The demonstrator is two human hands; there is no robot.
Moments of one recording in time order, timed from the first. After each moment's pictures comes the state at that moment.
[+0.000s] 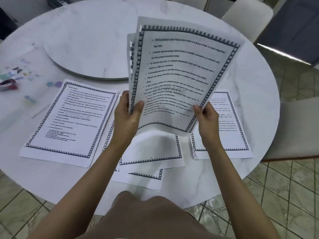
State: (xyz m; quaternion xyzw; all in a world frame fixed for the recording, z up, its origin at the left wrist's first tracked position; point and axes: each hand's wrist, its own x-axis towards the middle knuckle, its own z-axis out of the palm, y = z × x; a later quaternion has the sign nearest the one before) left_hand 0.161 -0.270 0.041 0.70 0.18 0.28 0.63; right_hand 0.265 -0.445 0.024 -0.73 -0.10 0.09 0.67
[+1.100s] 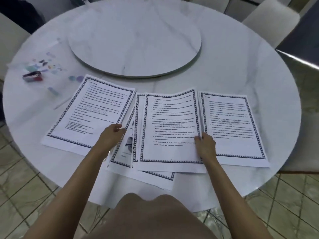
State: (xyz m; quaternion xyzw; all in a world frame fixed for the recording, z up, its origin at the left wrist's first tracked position) left_hand 0.099 -0.189 -0.024 0.72 0.45 -0.02 0.52; right_hand 0.247 -0.434 -0.061 -0.90 0.00 0.17 0.40
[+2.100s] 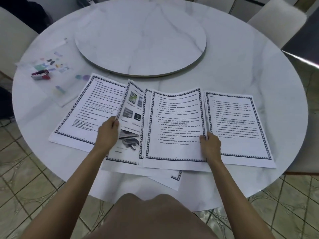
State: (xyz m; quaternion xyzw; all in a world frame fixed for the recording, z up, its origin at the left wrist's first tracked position) left_hand 0.087 -0.184 -0.014 0.81 0.41 0.10 0.40; right_hand 0.242 -0.433 -0.057 -0.91 0.01 0.15 0.40
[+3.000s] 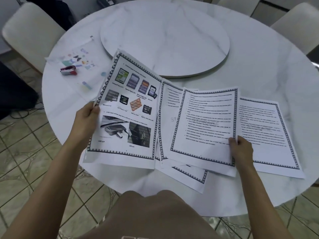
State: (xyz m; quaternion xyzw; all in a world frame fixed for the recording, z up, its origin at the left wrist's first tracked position) left_hand 0.013 -0.089 0.014 0.73 0.40 0.23 0.51; right_hand 0.238 -0.437 -0.050 -0.91 0.03 0.12 0.40
